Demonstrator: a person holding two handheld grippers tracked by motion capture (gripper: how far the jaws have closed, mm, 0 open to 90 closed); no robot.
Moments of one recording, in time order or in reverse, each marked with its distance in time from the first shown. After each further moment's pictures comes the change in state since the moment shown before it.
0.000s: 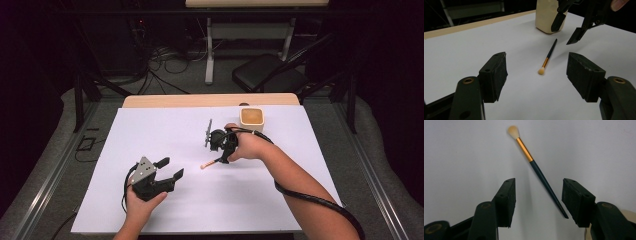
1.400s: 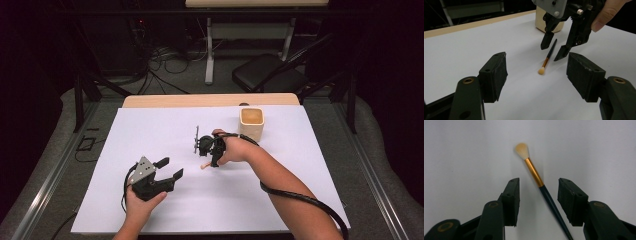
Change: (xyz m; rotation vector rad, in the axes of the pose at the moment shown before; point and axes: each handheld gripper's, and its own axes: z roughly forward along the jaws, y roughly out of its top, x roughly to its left) left arm 0.001 0.000 0.000 -0.003 -0.003 -0.006; right arm 0.005 0.027 0.035 0.042 0.052 -0.050
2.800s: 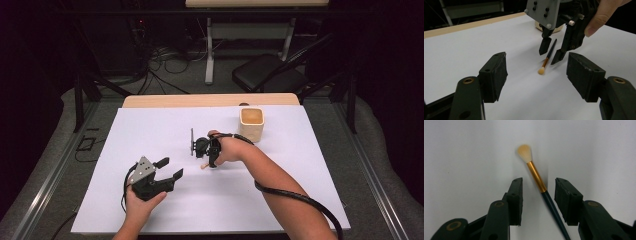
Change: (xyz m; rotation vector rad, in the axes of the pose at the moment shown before) left arm 0.000 0.000 0.000 -0.002 -0.002 -0.002; right arm -0.001 0.012 0.010 0.064 0.017 -0.045
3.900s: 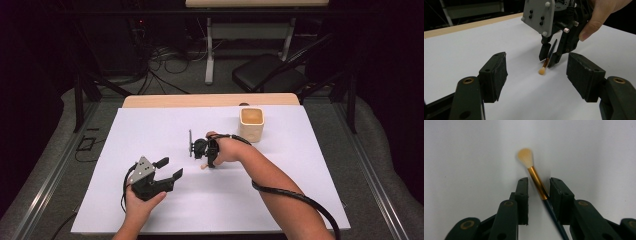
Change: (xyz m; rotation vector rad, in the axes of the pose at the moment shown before) left arm 0.001 0.000 -0.001 0.001 0.000 0.000; right arm -0.001 0.005 0.009 0.016 0.028 -0.002
